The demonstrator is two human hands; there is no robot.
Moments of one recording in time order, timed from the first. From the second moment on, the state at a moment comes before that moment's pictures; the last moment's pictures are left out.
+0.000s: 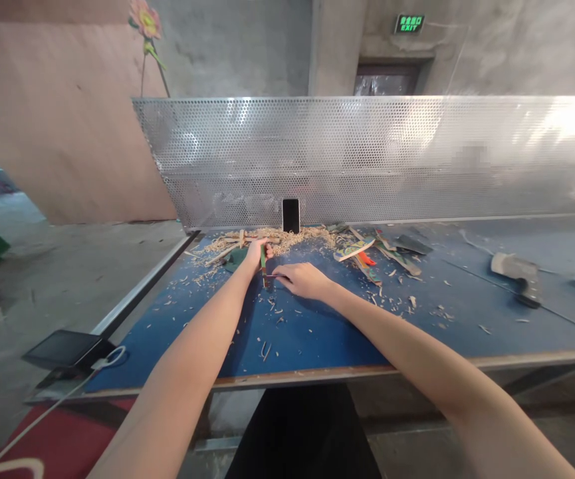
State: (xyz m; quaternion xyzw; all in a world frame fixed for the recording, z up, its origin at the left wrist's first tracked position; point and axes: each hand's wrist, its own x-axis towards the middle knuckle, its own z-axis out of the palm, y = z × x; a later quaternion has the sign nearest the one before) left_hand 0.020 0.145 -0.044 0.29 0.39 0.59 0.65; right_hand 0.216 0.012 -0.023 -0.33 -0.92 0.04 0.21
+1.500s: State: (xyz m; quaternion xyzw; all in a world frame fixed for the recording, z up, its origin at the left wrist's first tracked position) left_hand 0.026 0.140 -0.046 0.36 0.41 0.60 0.59; right_hand 0.224 0.017 -0.014 -0.31 -0.89 0.19 0.27
